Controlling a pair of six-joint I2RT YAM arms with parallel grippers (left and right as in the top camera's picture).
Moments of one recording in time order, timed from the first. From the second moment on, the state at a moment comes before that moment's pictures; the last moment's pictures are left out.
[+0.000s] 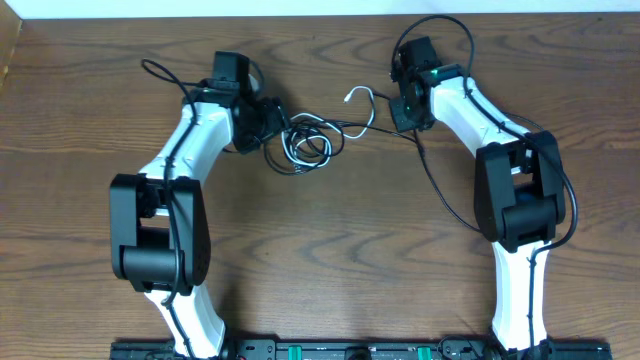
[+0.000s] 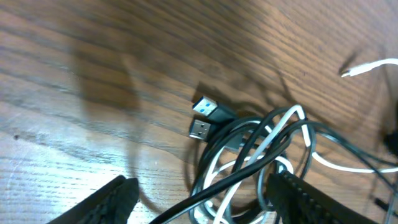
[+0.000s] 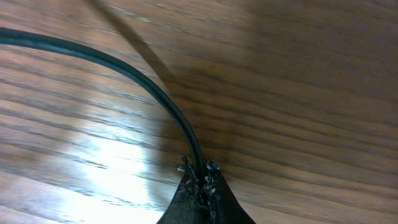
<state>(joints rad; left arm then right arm) -0.11 1.97 1.40 -0.64 0.30 -0.55 0.28 2.30 1.76 -0.73 0.05 0.01</state>
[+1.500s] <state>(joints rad) -0.29 2.09 1.43 -0.66 -0.24 -0.40 0.28 2.29 1.76 -0.75 0.08 0.00</state>
